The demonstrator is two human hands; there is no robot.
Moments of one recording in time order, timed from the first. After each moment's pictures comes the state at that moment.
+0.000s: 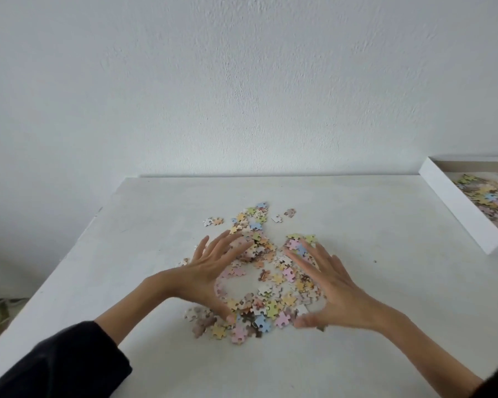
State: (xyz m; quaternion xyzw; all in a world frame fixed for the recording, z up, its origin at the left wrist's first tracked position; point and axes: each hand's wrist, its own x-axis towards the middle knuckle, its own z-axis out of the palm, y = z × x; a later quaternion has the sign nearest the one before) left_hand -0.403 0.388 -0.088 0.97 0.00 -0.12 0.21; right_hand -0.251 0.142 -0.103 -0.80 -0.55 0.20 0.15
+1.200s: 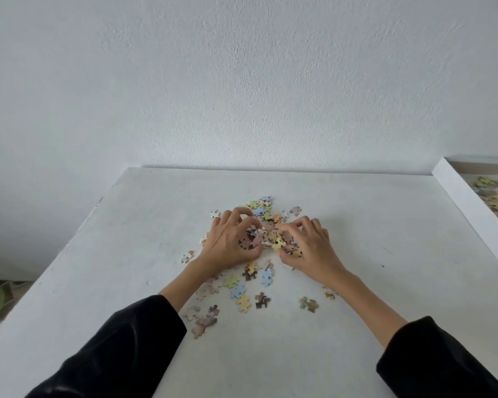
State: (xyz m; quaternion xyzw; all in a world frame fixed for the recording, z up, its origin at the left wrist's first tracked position) left_hand -0.339 0.387 -0.118 0.97 0.13 0.17 0.14; right_hand -0.214 0.219 -0.123 -0.82 -0.53 -0.03 0.21
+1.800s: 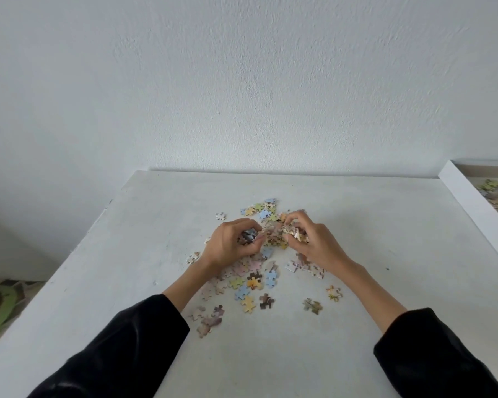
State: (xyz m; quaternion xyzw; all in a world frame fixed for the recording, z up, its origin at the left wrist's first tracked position) left_hand -0.346 0.384 -0.104 0.92 0.08 0.25 0.29; right_hand -0.199 0.226 -0.112 -0.76 -0.54 0.06 0.35
